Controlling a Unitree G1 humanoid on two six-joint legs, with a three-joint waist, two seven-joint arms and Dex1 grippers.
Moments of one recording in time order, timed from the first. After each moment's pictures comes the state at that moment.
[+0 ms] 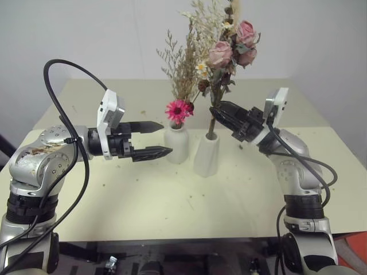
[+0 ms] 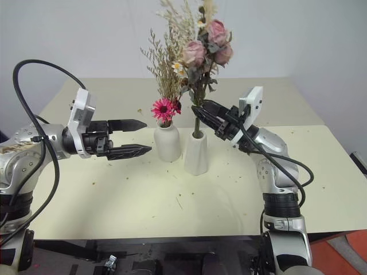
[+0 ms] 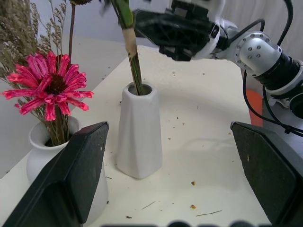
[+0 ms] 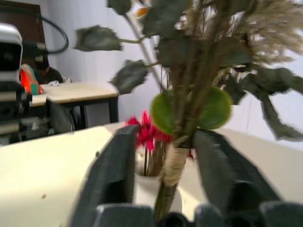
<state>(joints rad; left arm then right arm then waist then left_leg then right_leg) -0.67 0.81 0.10 -0.23 -0.75 0.81 -1.05 -0.67 -0.37 -0.13 0.00 0.54 0.30 0.85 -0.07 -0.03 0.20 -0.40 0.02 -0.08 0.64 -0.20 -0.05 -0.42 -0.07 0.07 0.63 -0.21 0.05</state>
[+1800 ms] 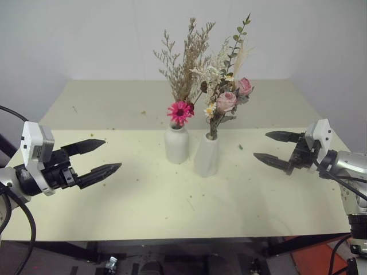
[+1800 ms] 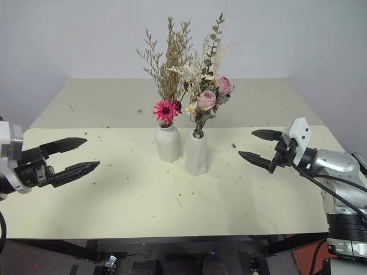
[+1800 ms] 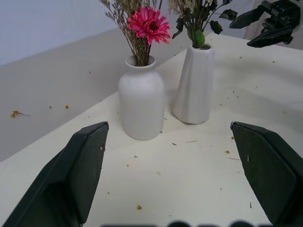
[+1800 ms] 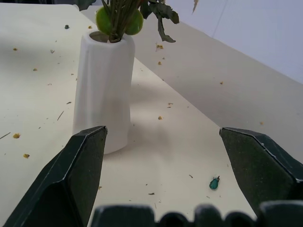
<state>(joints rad) -0.07 0.90 0.65 -0.47 -0.84 0.75 -0.96 -0.45 -0.80 -0.21 0.14 0.45 0.16 1.13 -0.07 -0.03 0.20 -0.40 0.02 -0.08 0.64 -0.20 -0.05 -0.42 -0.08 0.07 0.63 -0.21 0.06</state>
